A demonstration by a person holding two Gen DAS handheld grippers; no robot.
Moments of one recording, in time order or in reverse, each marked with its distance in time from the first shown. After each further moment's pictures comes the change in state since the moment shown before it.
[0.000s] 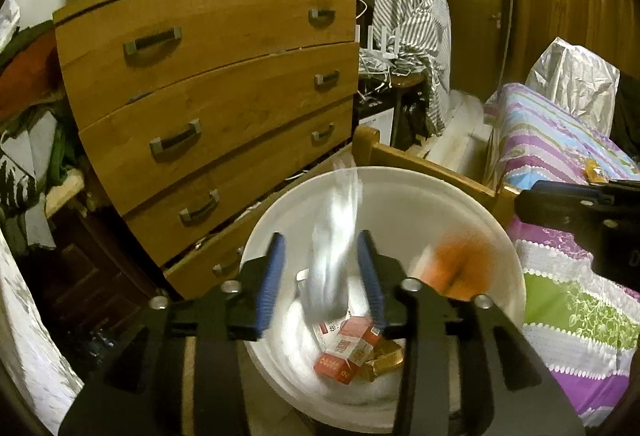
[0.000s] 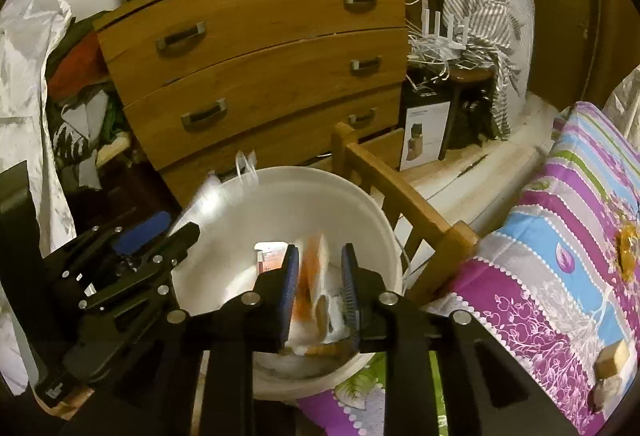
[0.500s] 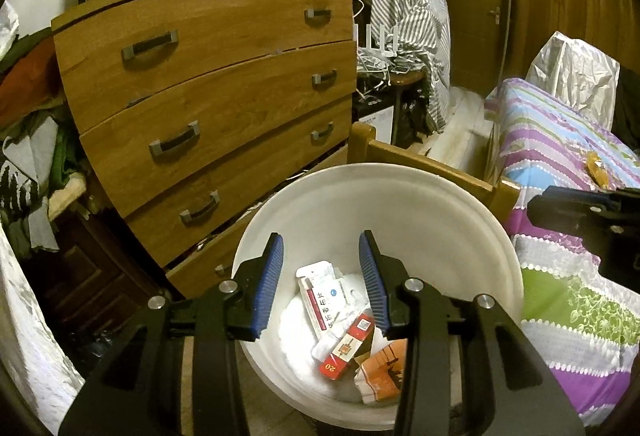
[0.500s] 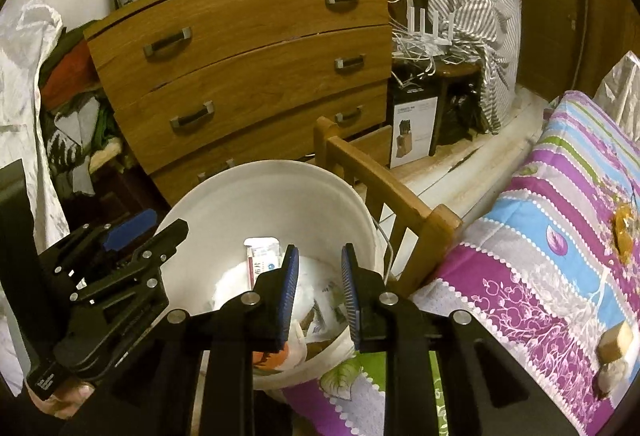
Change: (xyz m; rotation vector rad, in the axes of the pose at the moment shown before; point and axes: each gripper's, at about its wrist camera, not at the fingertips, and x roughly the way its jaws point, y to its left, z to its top) left arm -0.004 -0.008 -0.002 0.020 -0.005 0.016; right arm -0.011 -0.018 -0.017 0.044 -0.022 -0.004
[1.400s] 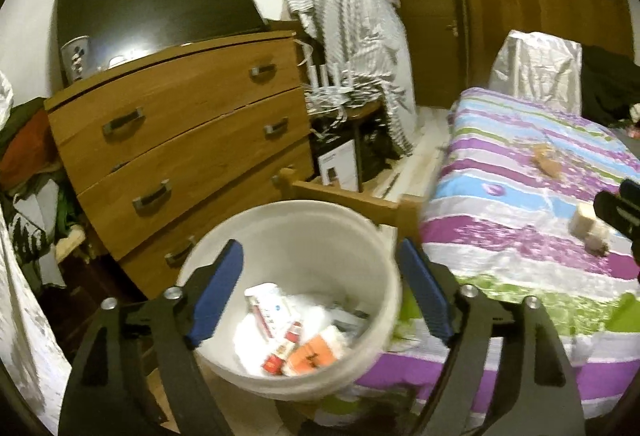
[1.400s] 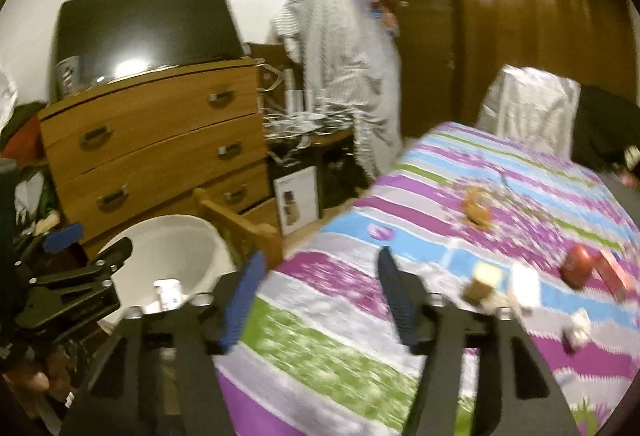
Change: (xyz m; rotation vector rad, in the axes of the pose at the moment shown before) left arm -0.081 -0.107 -0.014 0.137 -0.152 -0.044; right arm -0.172 -0.101 -0.133 0.203 -0.345 -0.362
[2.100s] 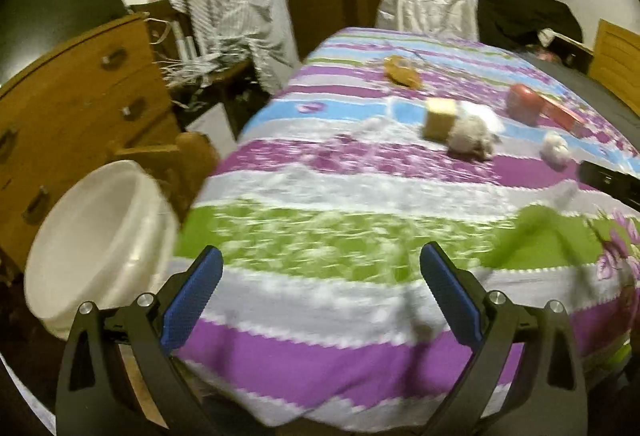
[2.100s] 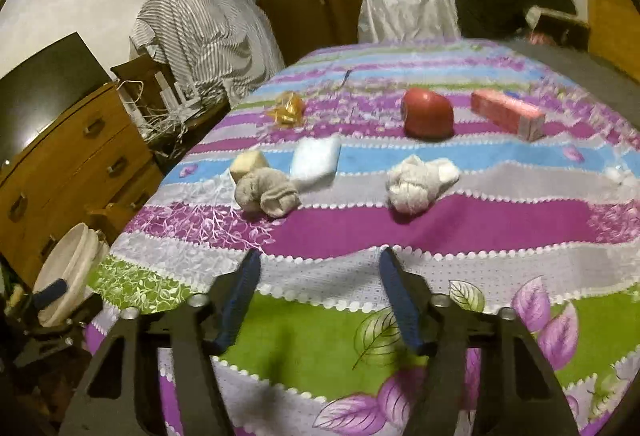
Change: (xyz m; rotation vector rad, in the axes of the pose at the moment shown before) left arm 0.005 -0.174 -0.065 0.204 0.142 -0.324; right arm -0.025 -0.245 -0.118 0.382 0.152 -0.134
